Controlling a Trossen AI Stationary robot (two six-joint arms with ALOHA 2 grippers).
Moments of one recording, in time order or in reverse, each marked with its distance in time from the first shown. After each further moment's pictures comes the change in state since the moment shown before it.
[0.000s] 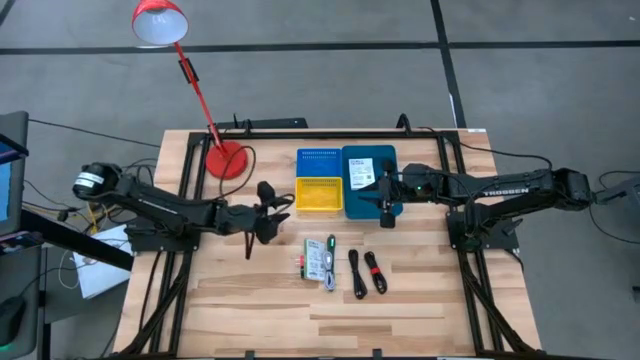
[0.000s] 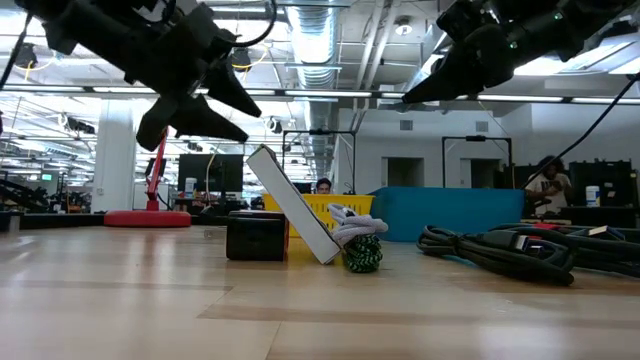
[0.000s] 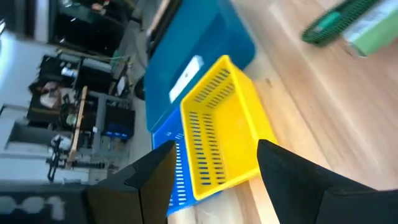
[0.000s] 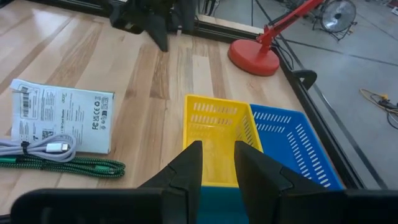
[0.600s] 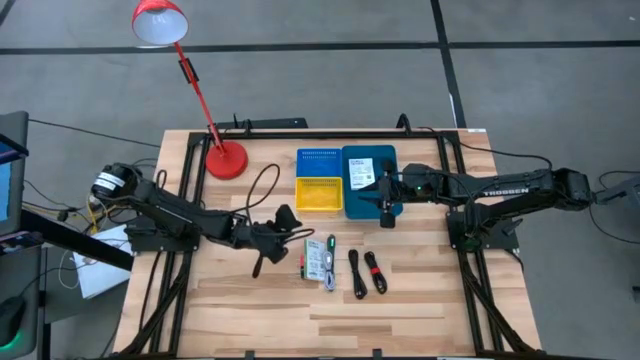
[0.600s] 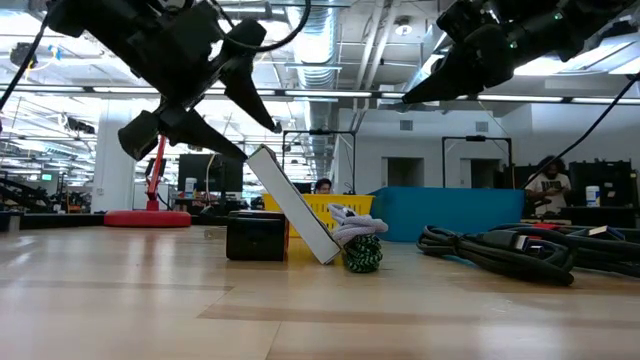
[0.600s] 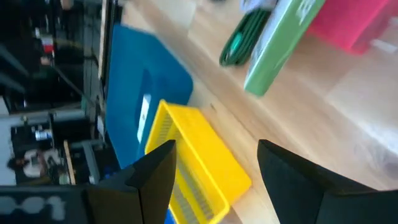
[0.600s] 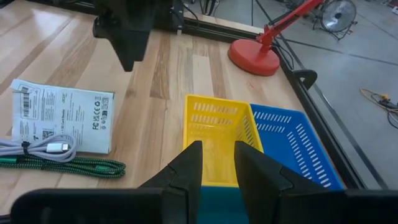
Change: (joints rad) left arm -0.103 0.189 0.170 -0.180 0.048 0.186; right arm 0.000 0.000 0.000 -0.001 0.000 0.002
